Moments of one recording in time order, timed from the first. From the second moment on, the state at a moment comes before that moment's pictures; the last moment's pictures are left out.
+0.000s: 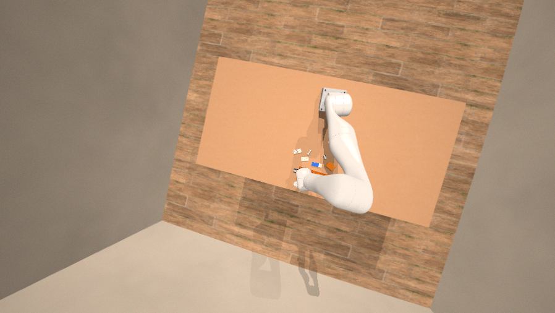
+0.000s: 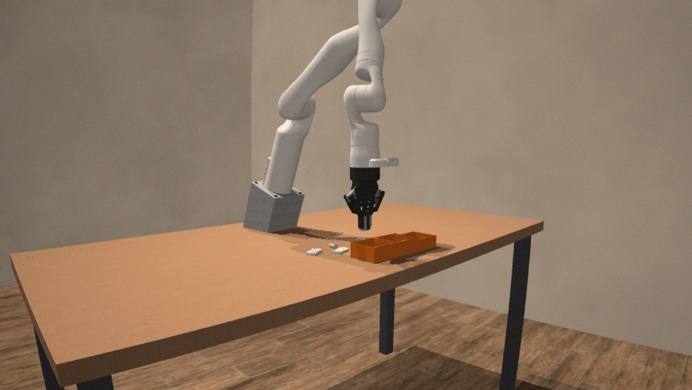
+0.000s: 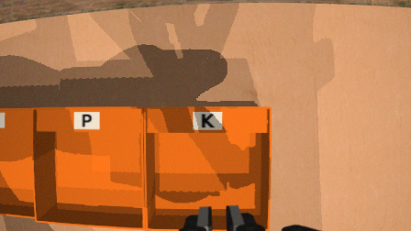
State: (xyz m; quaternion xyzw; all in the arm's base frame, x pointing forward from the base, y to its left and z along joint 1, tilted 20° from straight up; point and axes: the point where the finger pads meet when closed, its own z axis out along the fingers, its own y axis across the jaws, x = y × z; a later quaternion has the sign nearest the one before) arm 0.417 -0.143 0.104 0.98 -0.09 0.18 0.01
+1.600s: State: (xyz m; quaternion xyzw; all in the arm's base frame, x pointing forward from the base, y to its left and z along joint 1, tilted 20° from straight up) arm 0.435 -0.145 0.057 0.98 -0.09 0.18 0.01
